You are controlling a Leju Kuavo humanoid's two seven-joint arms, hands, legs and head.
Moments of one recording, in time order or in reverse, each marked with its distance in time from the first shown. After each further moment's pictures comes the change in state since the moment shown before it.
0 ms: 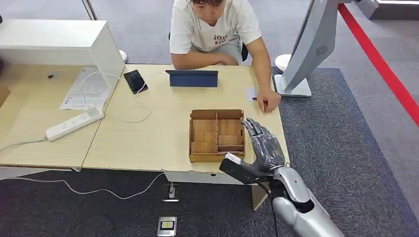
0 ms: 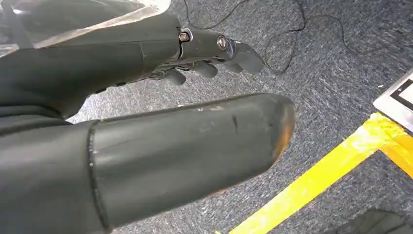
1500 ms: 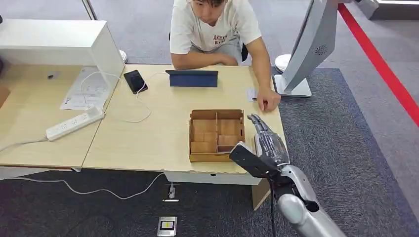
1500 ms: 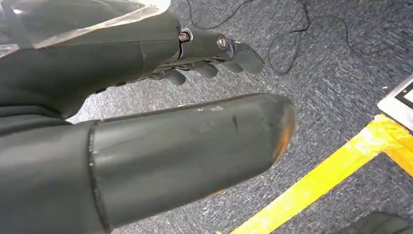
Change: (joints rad) left arm 0.001 -0.002 0.000 0.000 0.003 0.008 0.011; right arm 0.029 0.002 -0.059 -0.102 -0.233 0.020 0.024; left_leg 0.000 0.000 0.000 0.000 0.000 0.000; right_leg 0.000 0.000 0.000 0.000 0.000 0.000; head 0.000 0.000
